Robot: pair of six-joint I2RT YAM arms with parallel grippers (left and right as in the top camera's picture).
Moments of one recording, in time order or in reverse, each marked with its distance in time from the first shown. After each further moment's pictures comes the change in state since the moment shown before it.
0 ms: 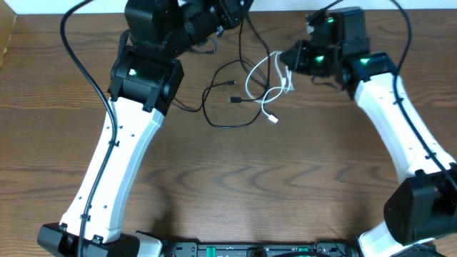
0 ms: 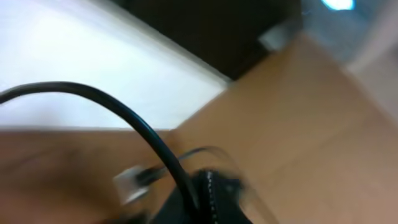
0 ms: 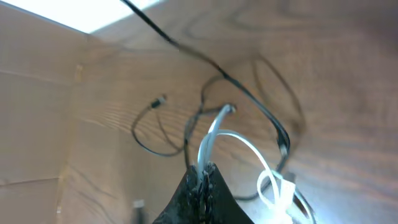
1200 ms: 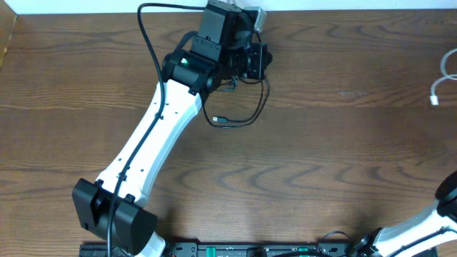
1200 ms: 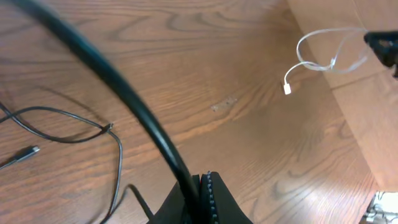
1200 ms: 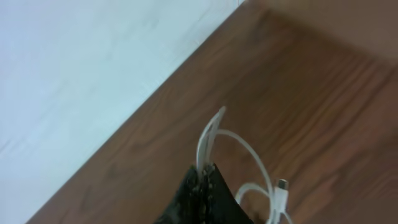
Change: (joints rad) left arm -0.131 0.169 -0.015 -0.444 -0.121 0.476; right arm -0.902 0.219 0.169 0.232 0.245 -0.138
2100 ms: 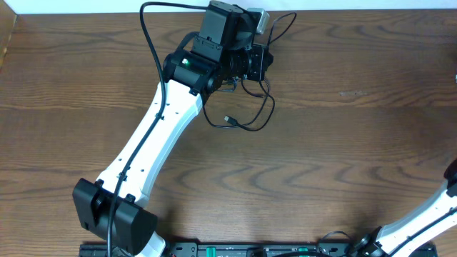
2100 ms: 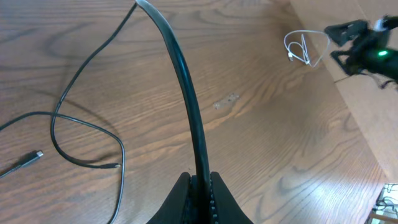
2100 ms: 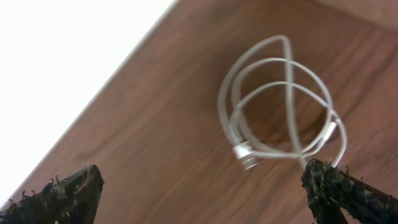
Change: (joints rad) left arm -0.002 0.000 0.000 -0.005 0.000 0.043; right arm -0.014 0.171 0.027 0.037 -0.014 -0.020
